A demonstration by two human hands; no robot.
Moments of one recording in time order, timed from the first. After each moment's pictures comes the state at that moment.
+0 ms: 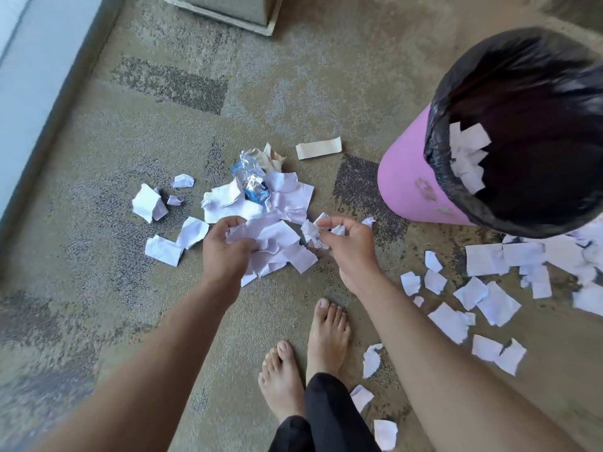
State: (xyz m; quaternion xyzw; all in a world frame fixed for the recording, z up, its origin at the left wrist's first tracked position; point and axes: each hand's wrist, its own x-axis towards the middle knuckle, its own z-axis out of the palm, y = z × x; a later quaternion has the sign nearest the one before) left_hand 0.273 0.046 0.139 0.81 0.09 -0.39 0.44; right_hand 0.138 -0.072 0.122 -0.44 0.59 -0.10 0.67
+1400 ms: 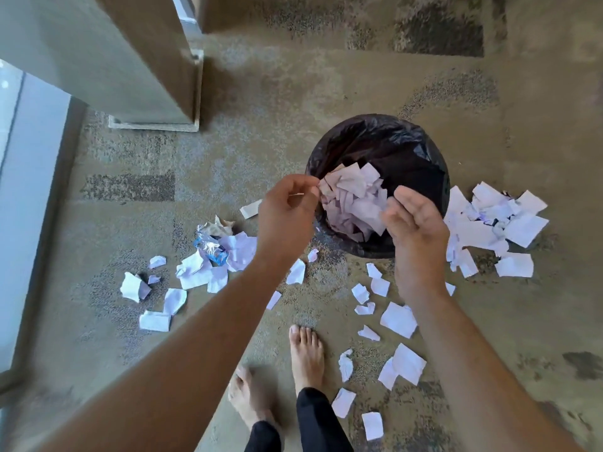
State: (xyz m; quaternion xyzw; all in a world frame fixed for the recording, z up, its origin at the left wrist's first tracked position) left_hand 0.202 -0.168 0.315 0.74 -0.24 -0.42 0.47; right_hand 0.032 -0.207 0.314 -0.40 0.60 -0.38 0.58
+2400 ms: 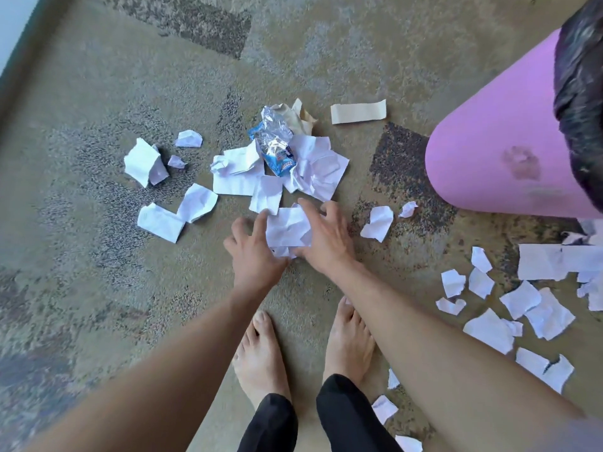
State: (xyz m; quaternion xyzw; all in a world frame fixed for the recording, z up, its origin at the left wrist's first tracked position) left_hand 0.249 0.099 -0.003 0.91 -0.19 -0.33 0.19; right_hand 0.173 -0.018 0.002 -0.84 0.39 0.19 0.32
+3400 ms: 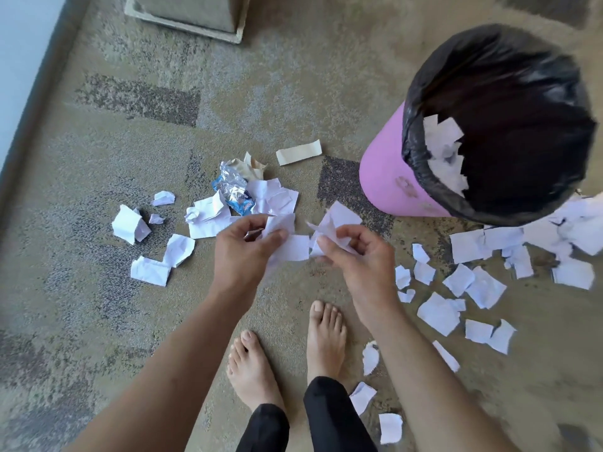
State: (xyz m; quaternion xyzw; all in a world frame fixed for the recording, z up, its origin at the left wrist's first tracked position) left_hand 0.260 0.014 0.164 0.71 0.00 -0.47 0.53; right_hand 0.117 -0.061 0.182 -0.45 0.59 -0.21 0.63
